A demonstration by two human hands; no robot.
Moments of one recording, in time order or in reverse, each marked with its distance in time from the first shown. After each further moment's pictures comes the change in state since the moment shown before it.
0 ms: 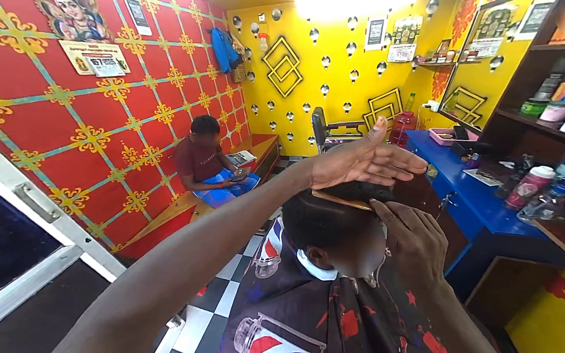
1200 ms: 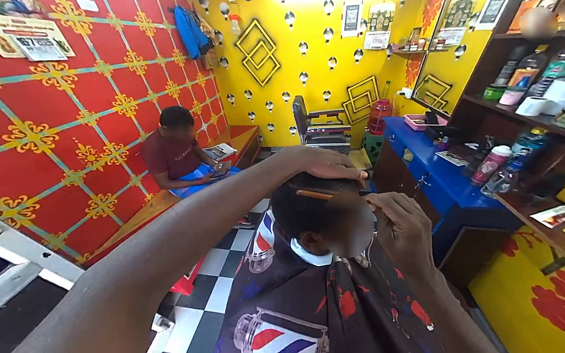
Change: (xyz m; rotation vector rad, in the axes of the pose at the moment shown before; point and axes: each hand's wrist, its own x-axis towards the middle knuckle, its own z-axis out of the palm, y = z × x) left_hand 0.004 -0.047 -0.043 0.839 -0.361 -0.389; right_hand 0.004 -0.020 -0.008 0.237 -0.049 0.175
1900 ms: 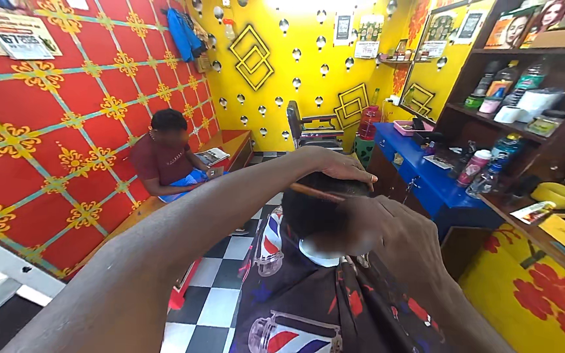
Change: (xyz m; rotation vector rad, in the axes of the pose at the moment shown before) left_hand 0.000 0.015 -0.006 -0.060 -0.085 -0.023; right_hand 0.029 -0.075 -0.017 -0.290 -0.182 -0.130
